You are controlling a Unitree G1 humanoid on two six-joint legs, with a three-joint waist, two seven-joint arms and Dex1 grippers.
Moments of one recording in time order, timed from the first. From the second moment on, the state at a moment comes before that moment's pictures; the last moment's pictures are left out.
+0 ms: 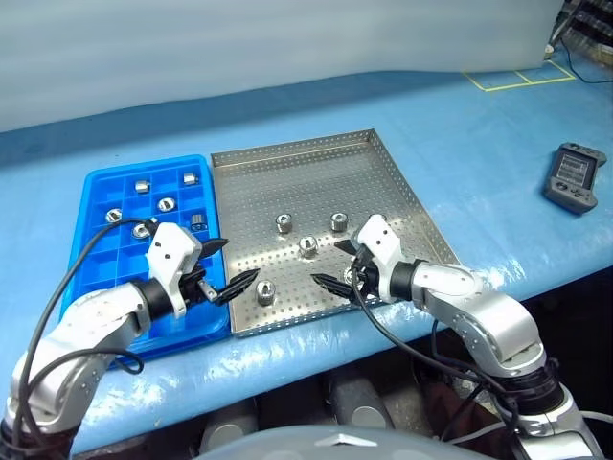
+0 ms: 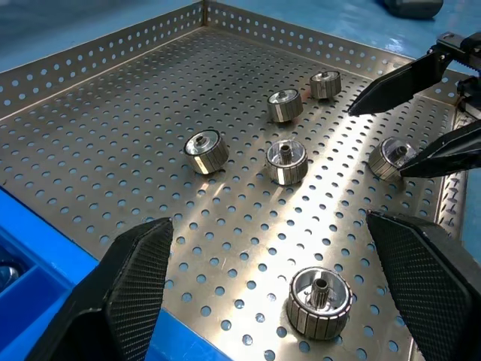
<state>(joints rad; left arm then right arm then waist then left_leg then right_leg) 0.03 0.72 0.10 -0.65 -0.63 0.72 -0.59 -0.22 -0.51 0.20 -0.52 0.41 0.90 0.57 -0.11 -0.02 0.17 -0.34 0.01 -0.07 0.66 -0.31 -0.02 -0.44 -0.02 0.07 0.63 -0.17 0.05</state>
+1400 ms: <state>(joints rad) -0.59 0.76 -0.63 -0.12 -0.04 0.58 -1.27 -0.15 -0.46 0.19 -0.55 0.40 0.90 0.46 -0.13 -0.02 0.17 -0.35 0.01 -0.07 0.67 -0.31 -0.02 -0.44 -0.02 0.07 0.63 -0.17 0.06</state>
